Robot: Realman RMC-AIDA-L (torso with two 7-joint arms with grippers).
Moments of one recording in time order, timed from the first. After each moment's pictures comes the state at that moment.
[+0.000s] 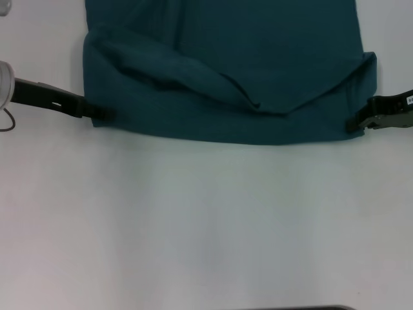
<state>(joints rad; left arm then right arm) -0.70 -2.03 -2.38 -0.73 -0.62 1.30 -2.09 0.66 1.97 -0.67 -0.73 -2.58 -1.48 2.52</state>
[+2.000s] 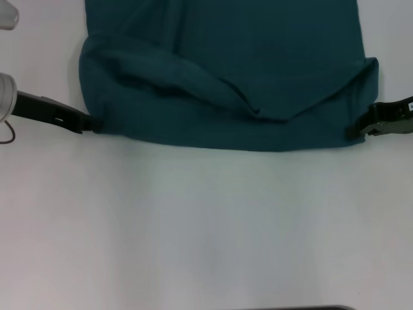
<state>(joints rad) -0.70 -2.03 -2.37 -0.73 -0.59 1.34 -2.08 0.65 1.97 -0.66 -0.73 -2.58 -1.52 2.49</state>
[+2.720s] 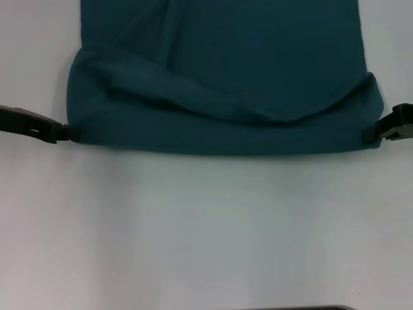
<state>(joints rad) -0.61 -2.03 -2.42 -0.86 -0.60 1.49 -2.09 0.62 1.93 -0.59 -0.75 -2.55 -1.68 2.45</state>
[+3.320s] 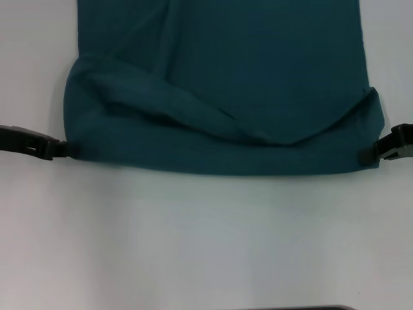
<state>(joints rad) -0.57 -2.05 -2.48 -0.89 -0.60 1.58 -2.08 0.60 1.93 -0.59 -0.74 -2.56 -1.74 2.40</state>
